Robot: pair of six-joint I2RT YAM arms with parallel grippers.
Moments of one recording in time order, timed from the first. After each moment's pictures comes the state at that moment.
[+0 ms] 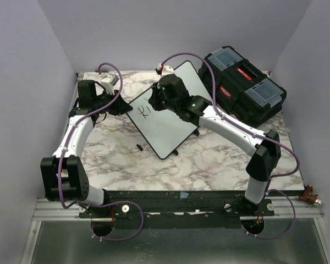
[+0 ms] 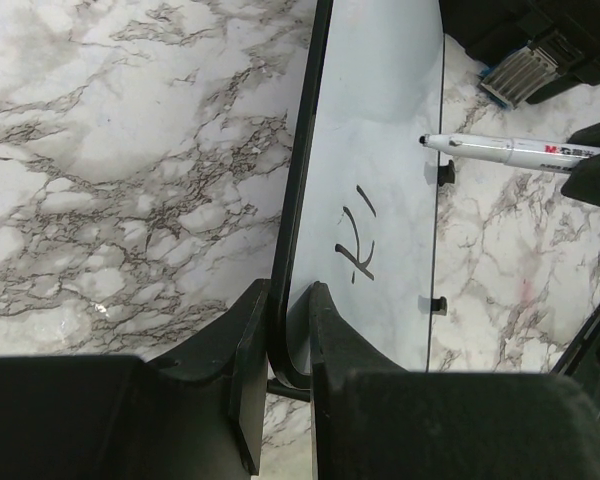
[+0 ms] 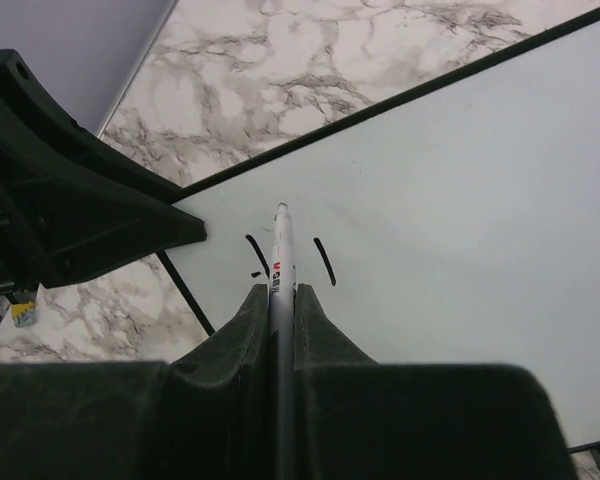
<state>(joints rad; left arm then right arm) 0.04 1.43 1.12 -0.28 0.77 -0.03 0.88 1.81 1.74 -0.37 0.22 0.39</state>
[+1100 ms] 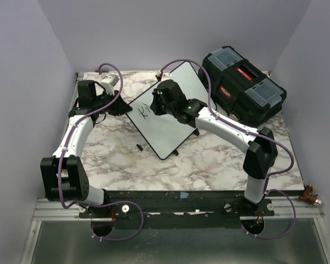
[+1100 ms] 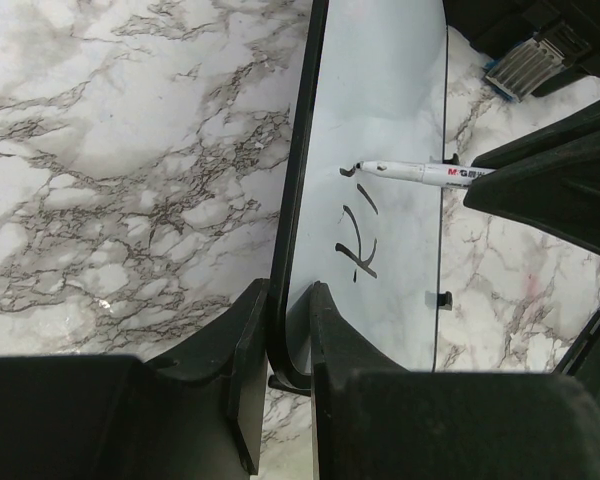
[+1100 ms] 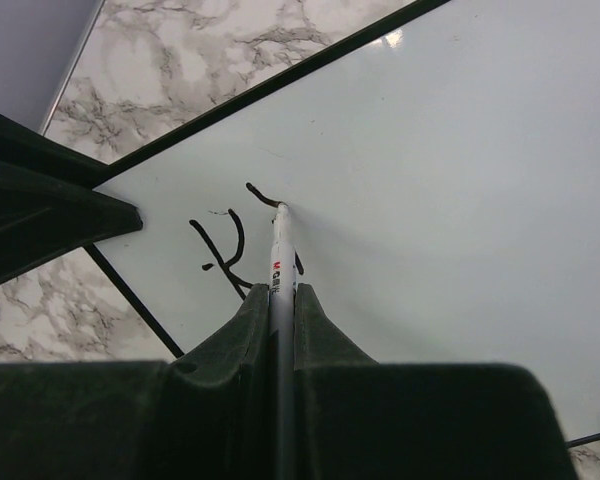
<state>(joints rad) 0.04 1.43 1.12 -0.30 0.77 0.00 0.86 1.87 1.69 -0.34 0.22 0.43</state>
